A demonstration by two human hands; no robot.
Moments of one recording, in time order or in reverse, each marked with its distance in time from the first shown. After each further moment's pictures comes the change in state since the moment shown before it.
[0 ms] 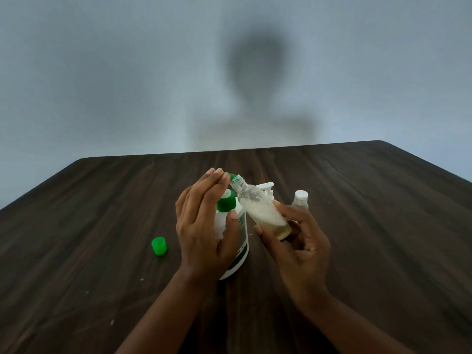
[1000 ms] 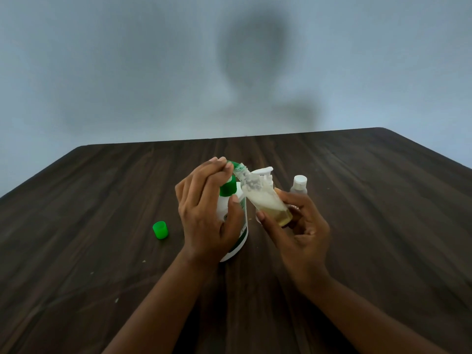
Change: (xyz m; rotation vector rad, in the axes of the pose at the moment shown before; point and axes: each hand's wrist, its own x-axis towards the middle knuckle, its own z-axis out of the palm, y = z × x) left_hand -0.001 0.005 0.001 0.028 0.005 0.000; right_hand -0.004 0.001 -0.005 -0.059 -0.013 0.006
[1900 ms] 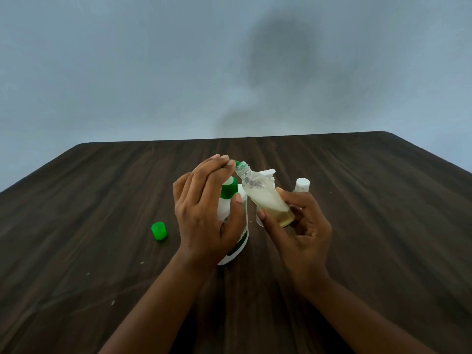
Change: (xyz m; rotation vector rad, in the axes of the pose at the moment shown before) left_hand 0.006 0.000 -0.002 0.050 -0.026 0.029; right_hand 0.006 0.005 0.000 -0.029 -0.004 -0.024
